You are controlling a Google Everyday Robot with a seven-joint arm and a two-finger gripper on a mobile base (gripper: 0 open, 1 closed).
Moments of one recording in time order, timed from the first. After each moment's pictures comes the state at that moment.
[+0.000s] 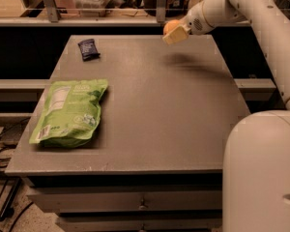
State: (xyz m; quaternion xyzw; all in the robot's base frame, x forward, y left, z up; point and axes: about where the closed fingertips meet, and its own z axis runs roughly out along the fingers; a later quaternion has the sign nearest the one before) arm 0.808 -0.096 0.917 -0.46 0.77 0.13 0.43
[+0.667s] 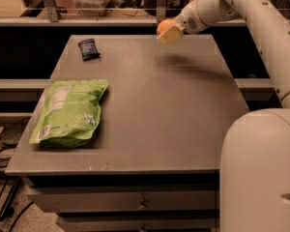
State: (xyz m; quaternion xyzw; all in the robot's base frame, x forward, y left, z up) arm 0.801 -0.078 0.920 -0.48 0.75 0.14 0.42
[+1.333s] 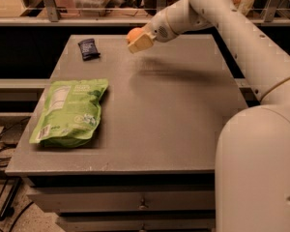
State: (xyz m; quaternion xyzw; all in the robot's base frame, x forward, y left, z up) arm 0.775 0.024 0.903 -0.53 0.71 0.22 0.42
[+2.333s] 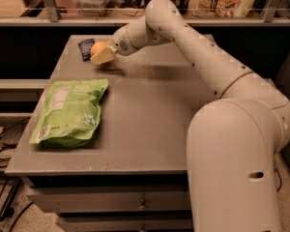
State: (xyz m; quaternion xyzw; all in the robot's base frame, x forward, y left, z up) arm 0.774 0.149 0.857 -0.52 0.70 0.29 0.40
